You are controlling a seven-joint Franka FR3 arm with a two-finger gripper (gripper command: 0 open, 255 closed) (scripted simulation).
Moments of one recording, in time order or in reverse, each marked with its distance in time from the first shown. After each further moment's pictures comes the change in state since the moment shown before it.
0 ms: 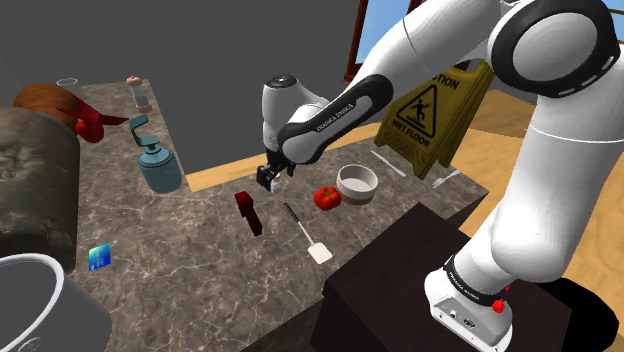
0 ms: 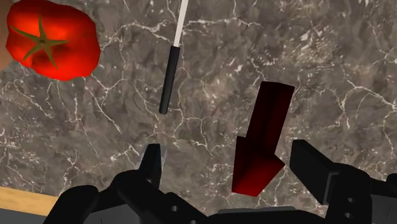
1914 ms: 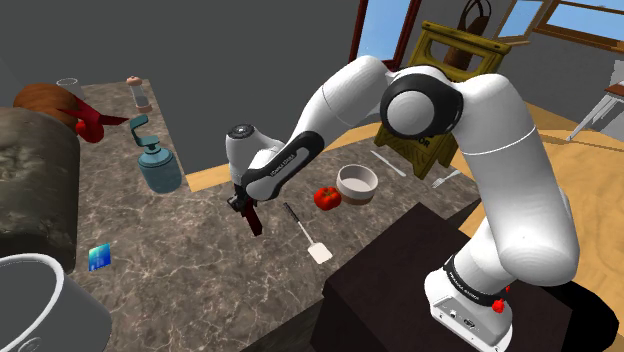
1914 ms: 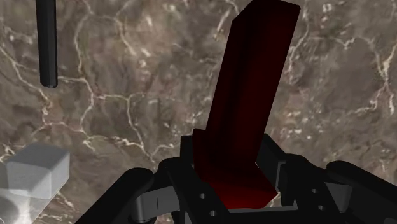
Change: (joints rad) arm 0.139 0.518 -0.068 0.441 -0.104 0.077 0.126
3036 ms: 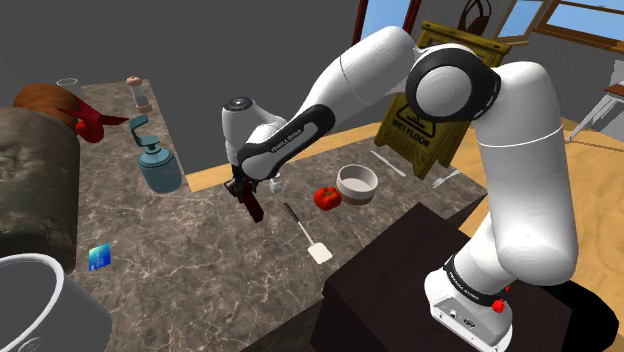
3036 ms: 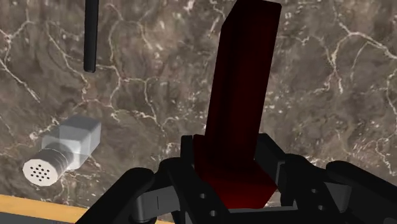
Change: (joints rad) arm -0.026 -0.154 0.038 -0.047 0.037 -0.109 -0.030
